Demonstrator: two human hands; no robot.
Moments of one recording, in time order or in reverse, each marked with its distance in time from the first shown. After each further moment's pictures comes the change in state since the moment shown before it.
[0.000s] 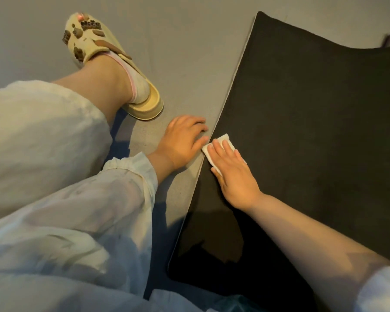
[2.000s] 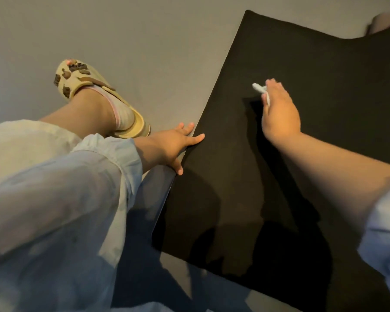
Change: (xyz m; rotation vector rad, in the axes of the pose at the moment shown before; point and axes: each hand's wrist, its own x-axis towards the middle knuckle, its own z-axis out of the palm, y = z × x) left_hand 0.055 -0.001 -0.045 0.369 -0.781 0.053; right_hand 0.070 0.087 -0.103 0.043 0.512 0.427
